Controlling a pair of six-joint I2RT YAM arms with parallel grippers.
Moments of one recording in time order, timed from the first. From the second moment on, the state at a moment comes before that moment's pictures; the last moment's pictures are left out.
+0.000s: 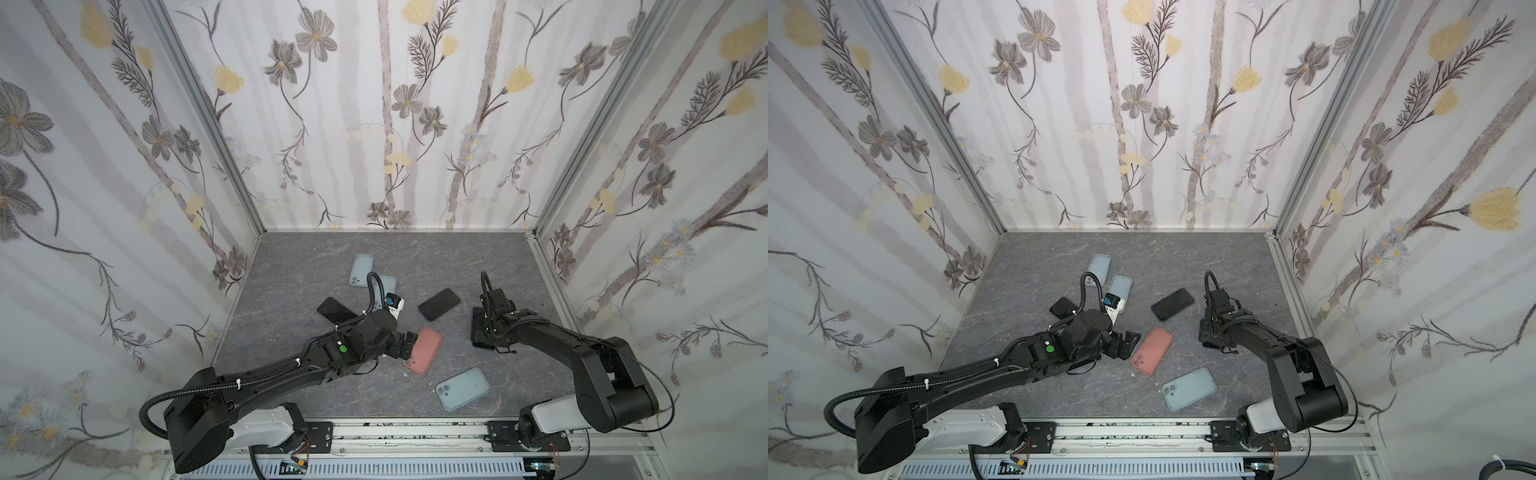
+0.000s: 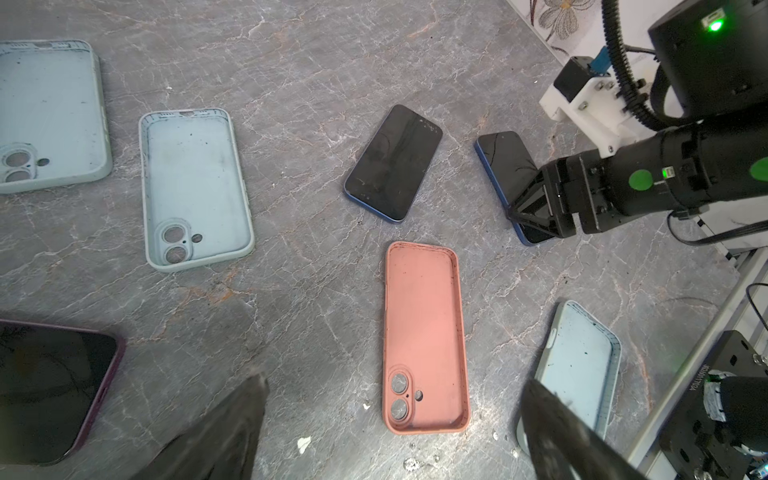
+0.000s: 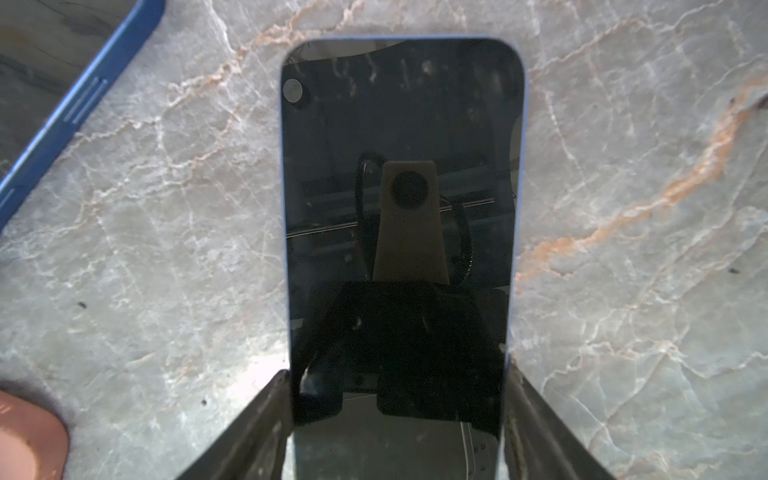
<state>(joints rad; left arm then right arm) -0.98 1.22 0.75 -0.20 -0.15 -0.47 0.30 1.45 0.67 -0.46 0.09 0.44</state>
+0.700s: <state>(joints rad) -0.91 1.25 0.79 -0.23 -0.10 -0.52 0.32 1.29 0.60 -0.47 0.06 0.46</state>
